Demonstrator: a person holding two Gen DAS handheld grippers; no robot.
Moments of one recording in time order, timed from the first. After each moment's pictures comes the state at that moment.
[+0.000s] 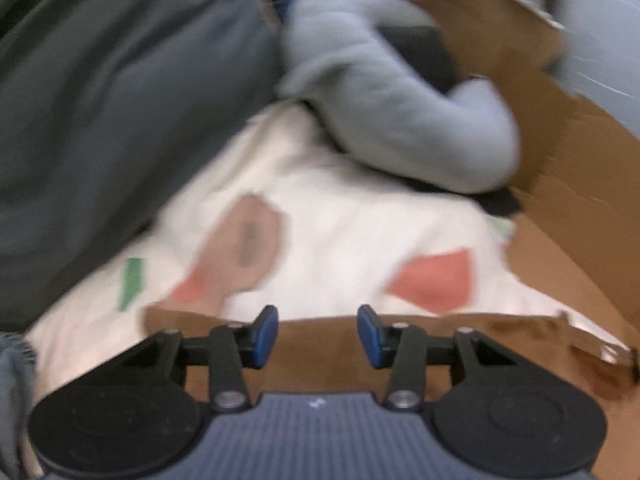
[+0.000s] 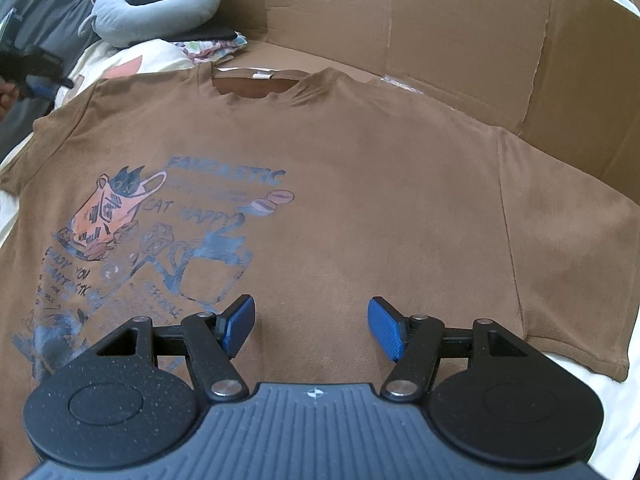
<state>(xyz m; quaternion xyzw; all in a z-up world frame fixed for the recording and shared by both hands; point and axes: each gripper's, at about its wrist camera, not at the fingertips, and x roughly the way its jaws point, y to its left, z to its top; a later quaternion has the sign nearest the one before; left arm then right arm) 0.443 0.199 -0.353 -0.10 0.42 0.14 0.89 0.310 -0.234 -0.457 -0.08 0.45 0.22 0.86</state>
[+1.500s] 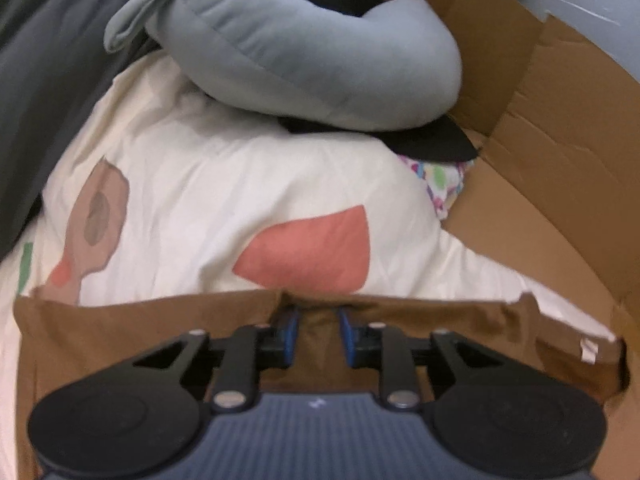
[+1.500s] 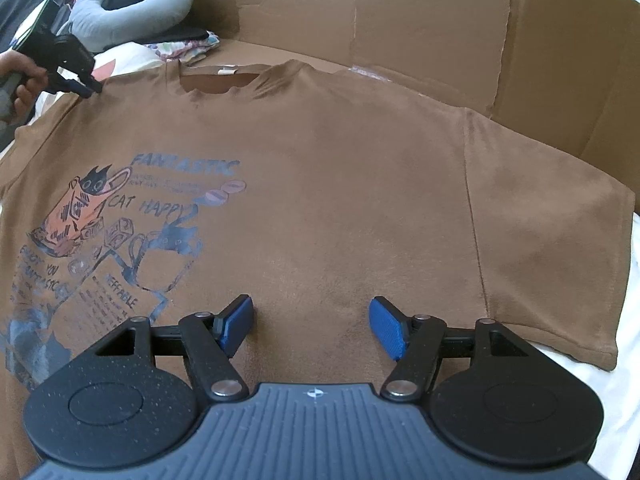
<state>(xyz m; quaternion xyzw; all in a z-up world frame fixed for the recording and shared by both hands) 0.514 0.134 -0.391 -0.11 0.48 0.13 0.86 0.318 -0.261 -0.467 -0.07 0.45 0.20 0.87</state>
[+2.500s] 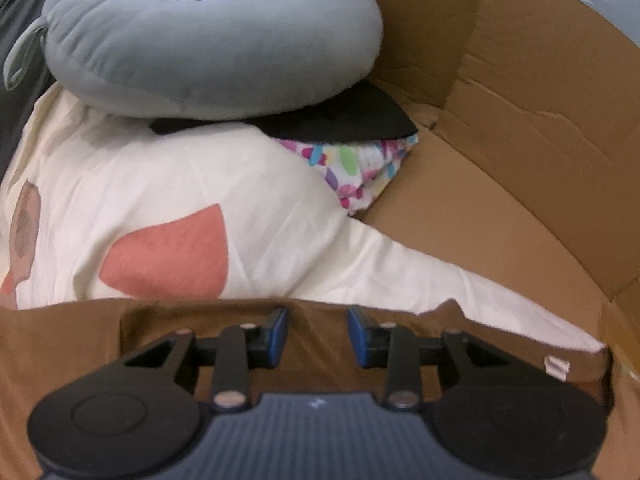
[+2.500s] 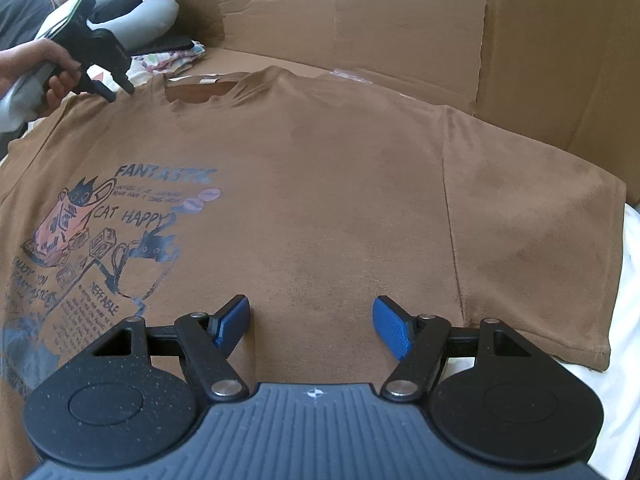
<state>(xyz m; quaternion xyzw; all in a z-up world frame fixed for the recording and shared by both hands) 0.552 0.060 -0.400 -0.08 0.51 0.12 0.85 0.323 -0.278 -0.469 -0.06 0.45 0.20 0.87</state>
